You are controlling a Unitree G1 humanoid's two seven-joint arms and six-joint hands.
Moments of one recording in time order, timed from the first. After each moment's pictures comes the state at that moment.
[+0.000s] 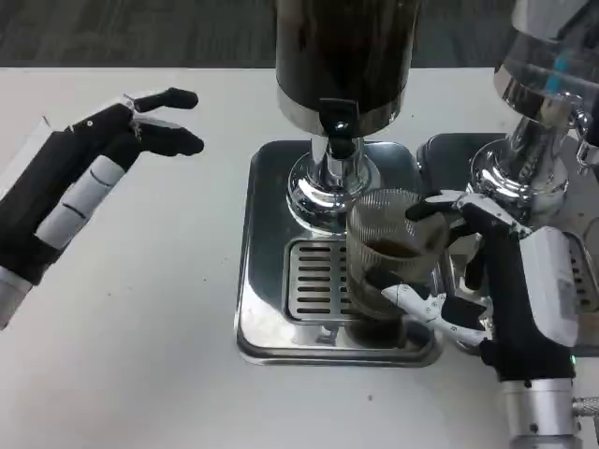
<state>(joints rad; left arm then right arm) -0.34 0.47 0.19 0.73 -0.23 -0.84 -0.67 0.00 -0.17 0.16 0.37 -0.67 -0.59 -0.66</state>
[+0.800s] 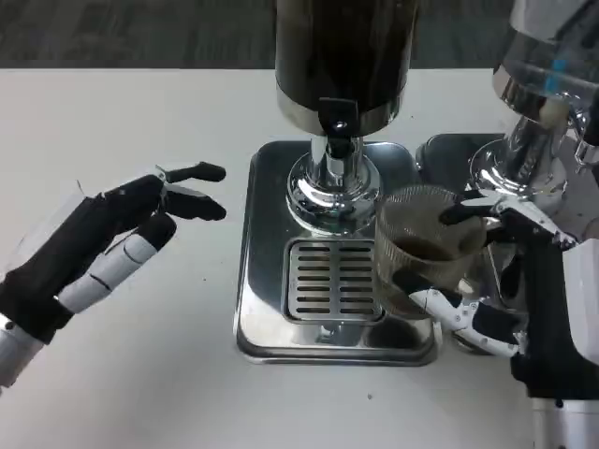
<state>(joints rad) -0.20 0.48 0.15 0.68 -0.16 -0.93 -0.66 0.10 -0.17 0.12 0.22 -0.68 -0.58 -0.67</state>
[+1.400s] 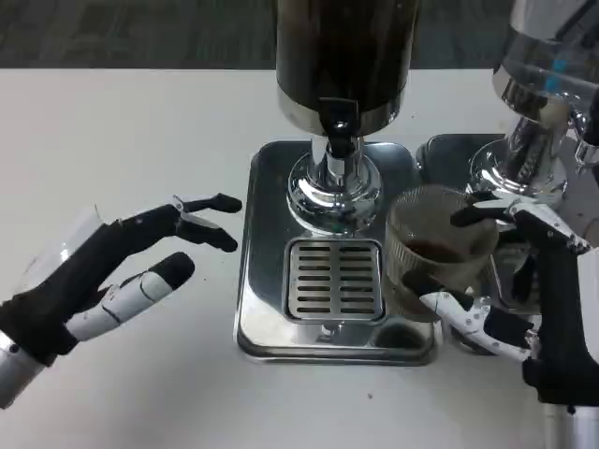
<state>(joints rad) -0.14 0.51 0.11 0.63 -0.11 -0.99 -0.65 0.14 -0.17 0.09 0.16 -0.67 -0.58 -0.65</state>
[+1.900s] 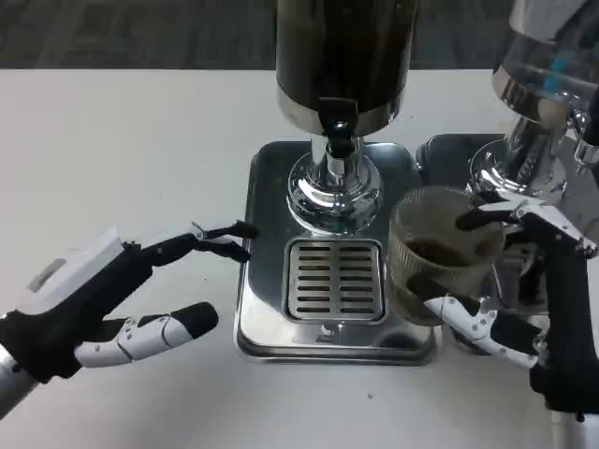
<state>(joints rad) -0.11 0.58 0.10 0.60 0.09 -1.12 -0.51 0.19 -0.17 0.08 0.11 -0.67 -0.58 -0.63</state>
